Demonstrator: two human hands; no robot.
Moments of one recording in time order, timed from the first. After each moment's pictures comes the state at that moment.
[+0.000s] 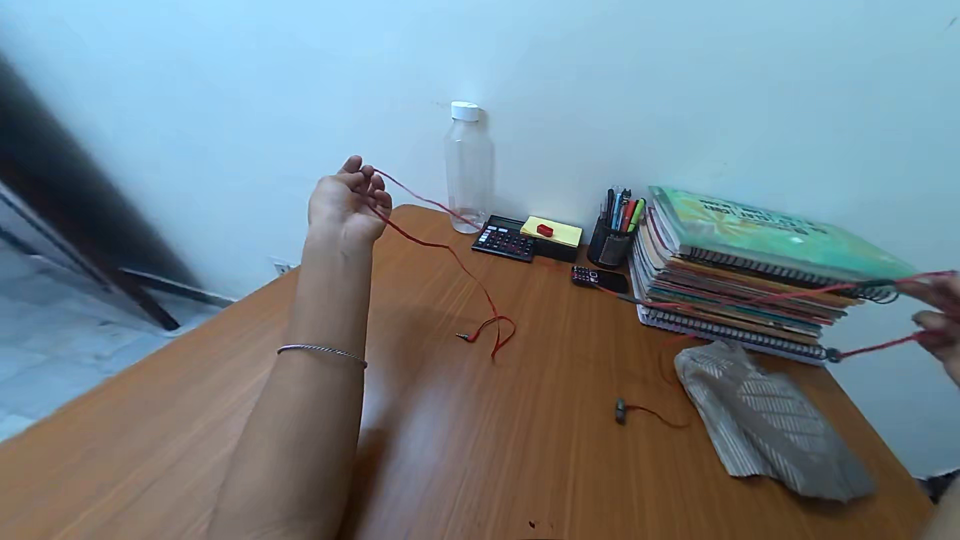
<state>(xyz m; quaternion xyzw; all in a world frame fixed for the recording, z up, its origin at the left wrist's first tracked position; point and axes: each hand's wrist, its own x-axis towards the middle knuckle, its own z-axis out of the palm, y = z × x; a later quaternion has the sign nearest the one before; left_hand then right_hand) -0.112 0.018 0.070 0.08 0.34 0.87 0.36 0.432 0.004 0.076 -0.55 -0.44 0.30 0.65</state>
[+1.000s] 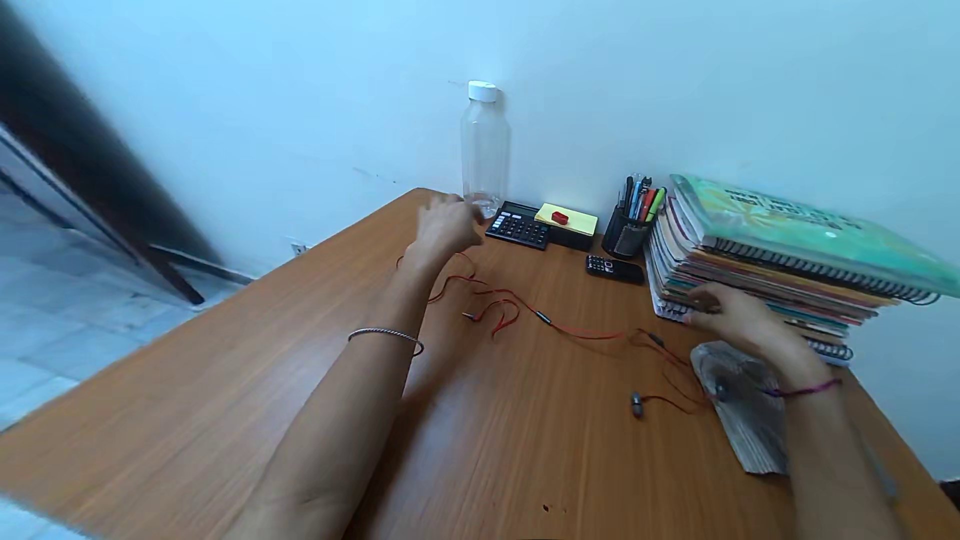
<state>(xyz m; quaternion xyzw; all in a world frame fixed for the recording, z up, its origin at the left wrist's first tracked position) -0.080 0.047 0.028 0.63 0.75 0.18 0.08 0.306 0.046 0.030 -0.65 -0.73 0.19 0.07</state>
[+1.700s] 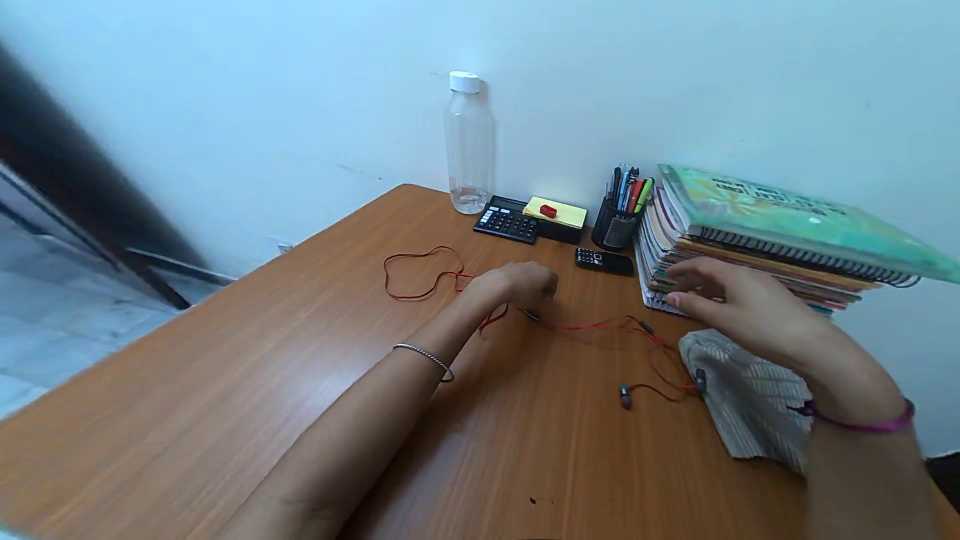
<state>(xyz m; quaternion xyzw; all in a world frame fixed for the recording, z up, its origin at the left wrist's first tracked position) 0.025 0.049 0.001 0.82 0.53 -0.04 0.22 0.291 -0.002 0.071 -0.56 -0.80 0.18 0.13</state>
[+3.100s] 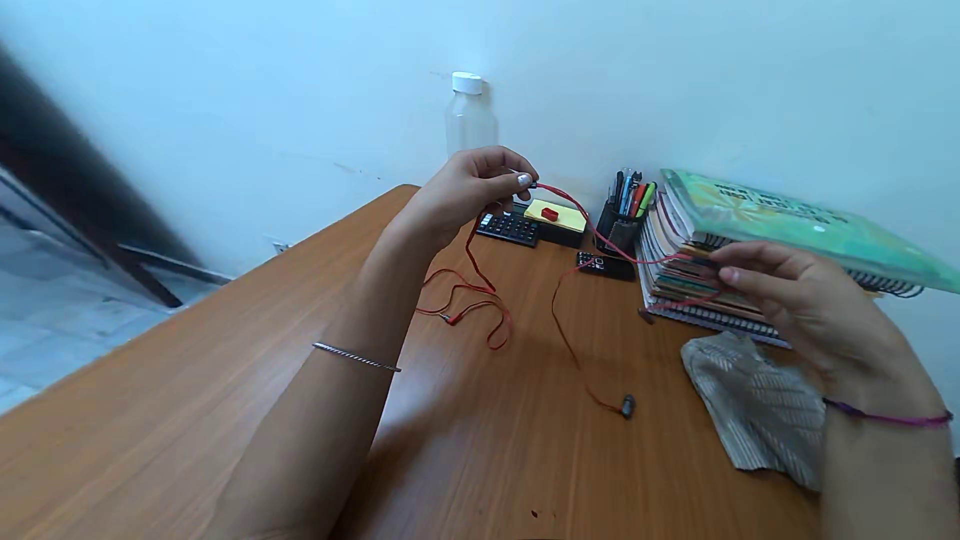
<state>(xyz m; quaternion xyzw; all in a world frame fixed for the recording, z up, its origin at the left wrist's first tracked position) -0.030 0.008 0.082 0.63 0.47 0.51 0.34 0.312 0.007 0.065 -0.42 -0.66 0.42 0.47</state>
